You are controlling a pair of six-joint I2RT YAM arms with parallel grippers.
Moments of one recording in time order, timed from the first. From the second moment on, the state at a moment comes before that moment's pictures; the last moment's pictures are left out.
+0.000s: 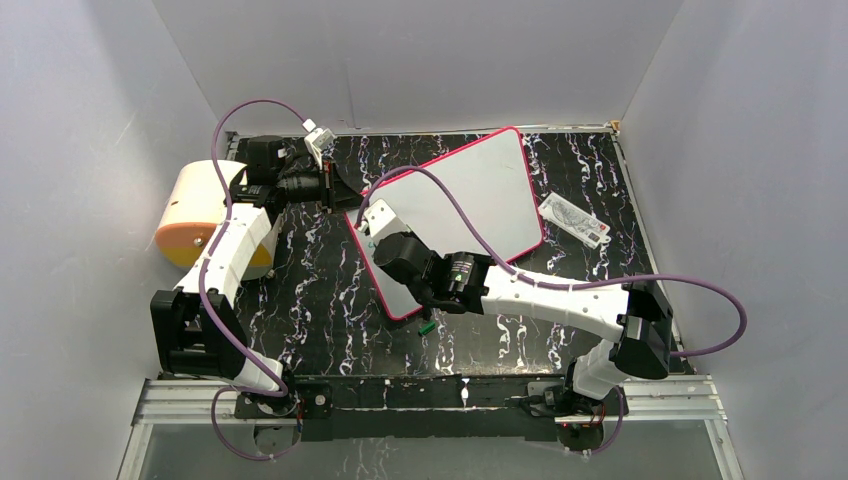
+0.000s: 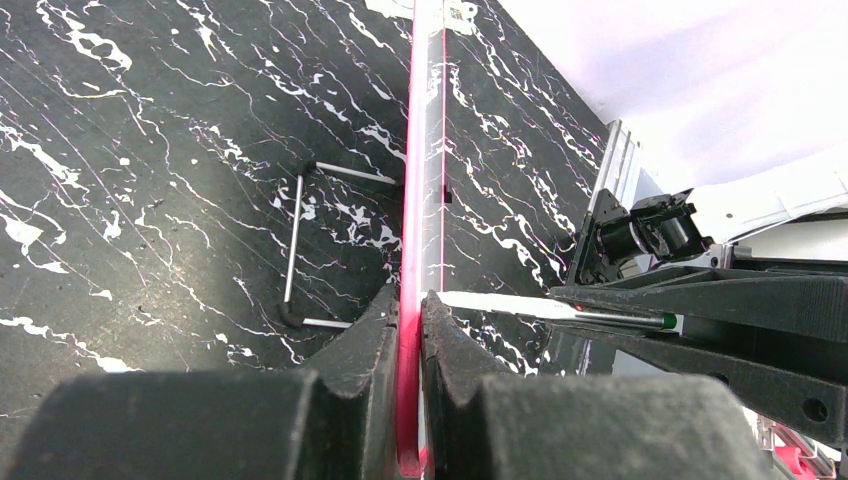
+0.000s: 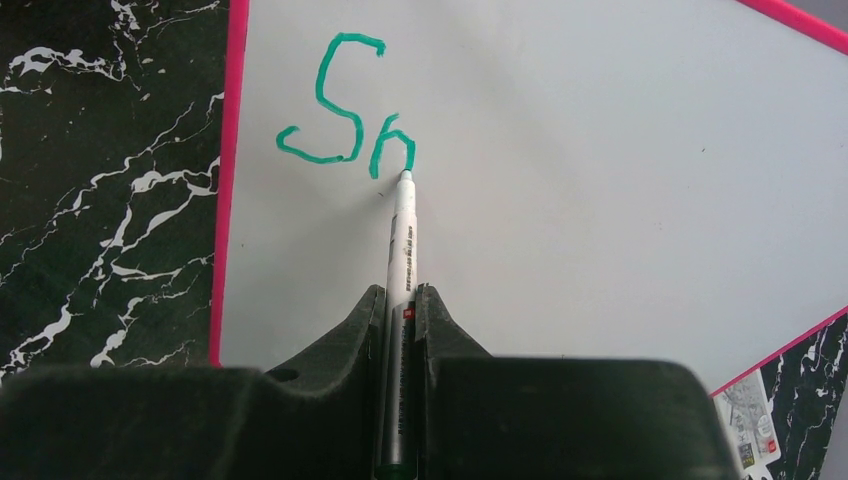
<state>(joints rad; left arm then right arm) -0.09 1.46 1.22 -0.39 1.05 -0.03 1.27 1.55 1.34 -0.43 0.68 0.06</state>
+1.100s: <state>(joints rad) -0.09 1.46 1.22 -0.39 1.05 -0.03 1.27 1.54 1.34 -0.43 0.67 0.06</state>
